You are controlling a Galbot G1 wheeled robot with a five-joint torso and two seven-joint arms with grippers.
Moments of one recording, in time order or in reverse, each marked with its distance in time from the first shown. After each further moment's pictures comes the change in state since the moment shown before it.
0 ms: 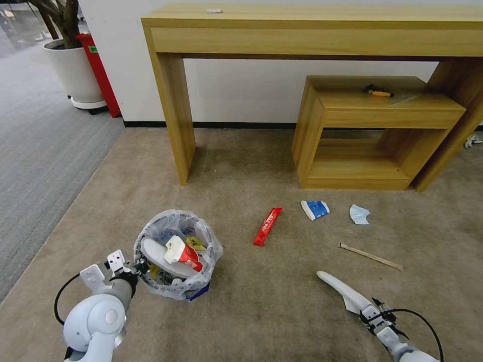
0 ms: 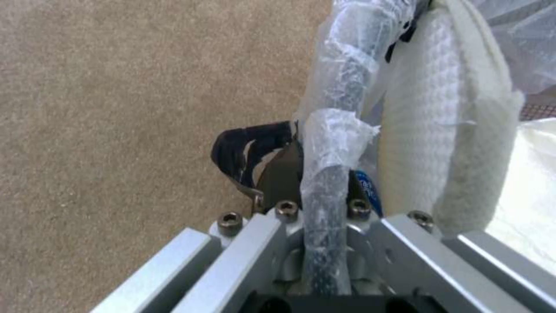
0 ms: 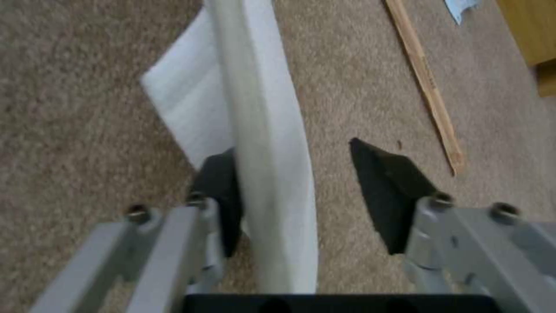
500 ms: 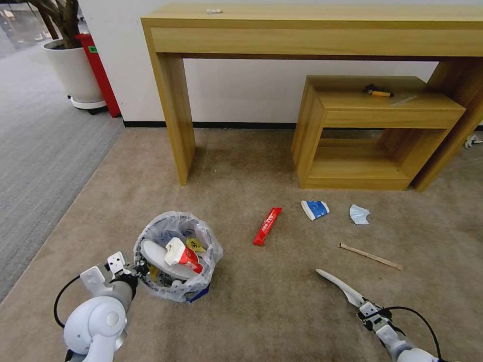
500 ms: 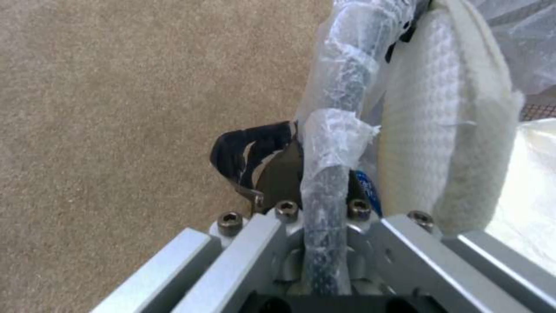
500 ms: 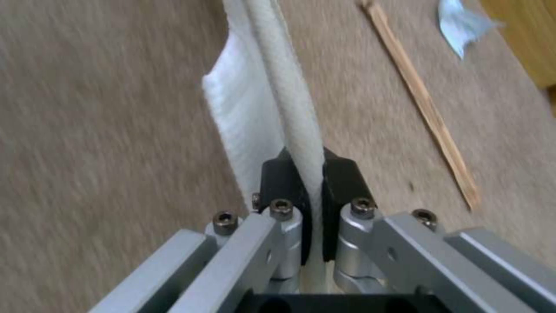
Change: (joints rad) left arm 0.008 -0.004 0.000 -0.003 0.013 0.000 -0.001; right arm 0.002 0.015 0.028 -0.007 -0.006 0.089 -0.047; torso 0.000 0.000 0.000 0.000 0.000
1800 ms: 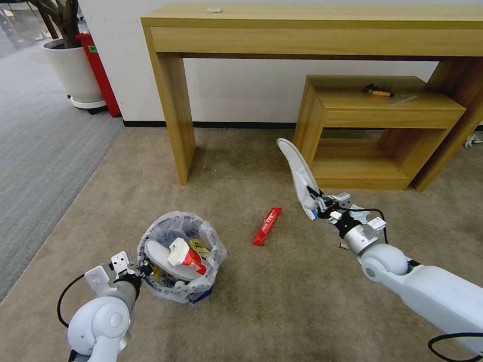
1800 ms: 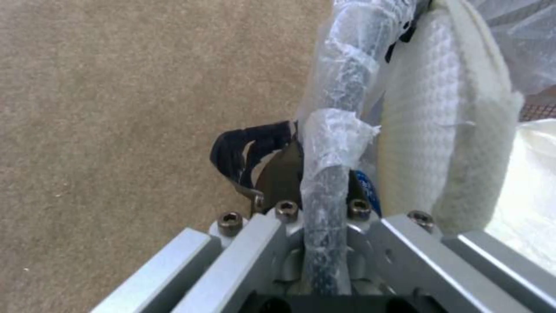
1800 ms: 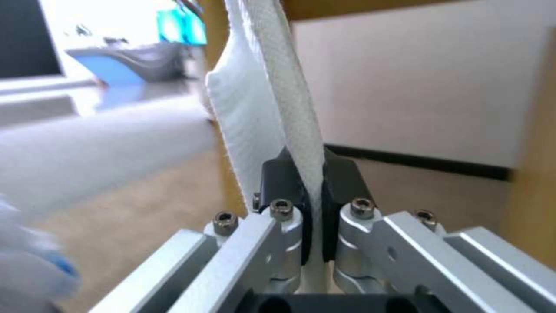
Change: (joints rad) left arm 0.012 -0.010 0.041 -0.028 0.023 0.009 -0.009; right arm 0.360 0.093 0.192 0.241 0.467 0.387 -0.564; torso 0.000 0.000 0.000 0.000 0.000
